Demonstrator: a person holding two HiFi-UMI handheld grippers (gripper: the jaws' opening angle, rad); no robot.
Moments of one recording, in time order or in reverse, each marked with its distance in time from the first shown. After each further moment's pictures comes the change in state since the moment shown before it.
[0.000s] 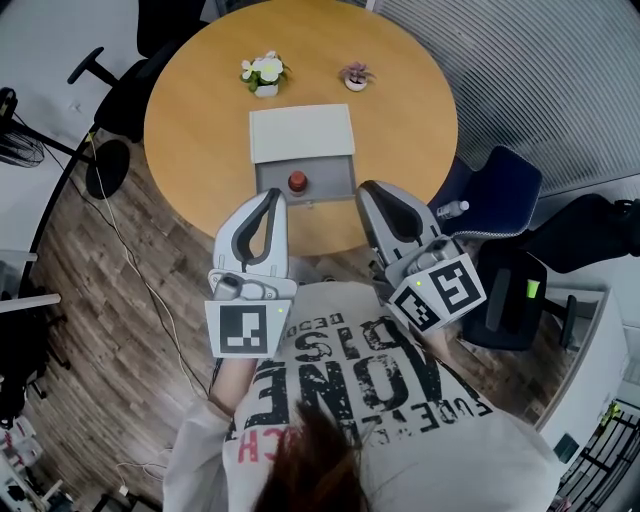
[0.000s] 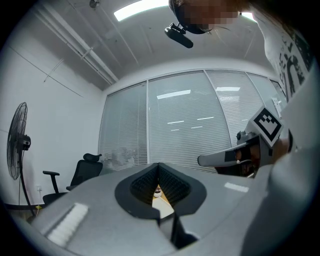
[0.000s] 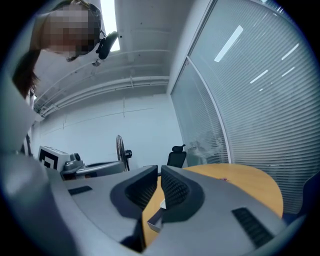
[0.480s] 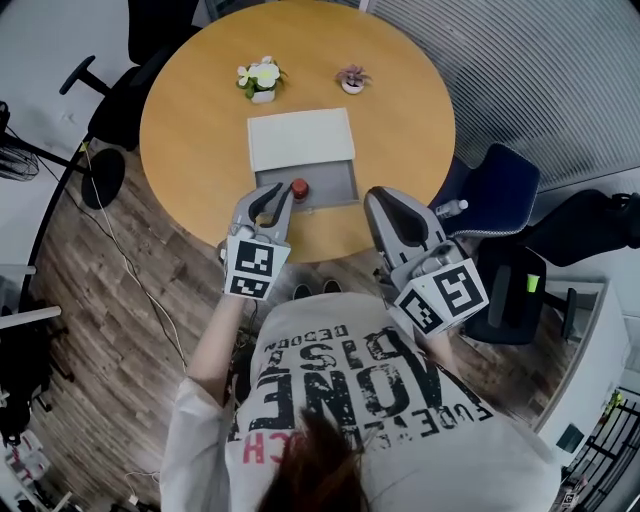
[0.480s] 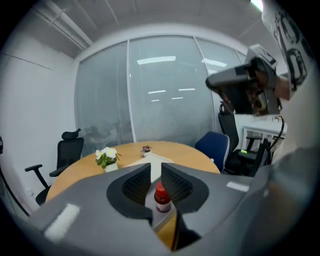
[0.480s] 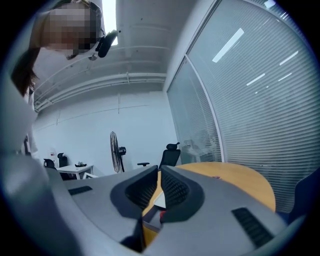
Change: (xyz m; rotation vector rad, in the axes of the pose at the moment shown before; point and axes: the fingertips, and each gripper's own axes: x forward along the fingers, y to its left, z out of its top) left arm 0.061 0.021 -0.162 0.144 0.352 -0.258; right arm 0.007 -0.009 -0.008 -0.012 0.034 -0.070
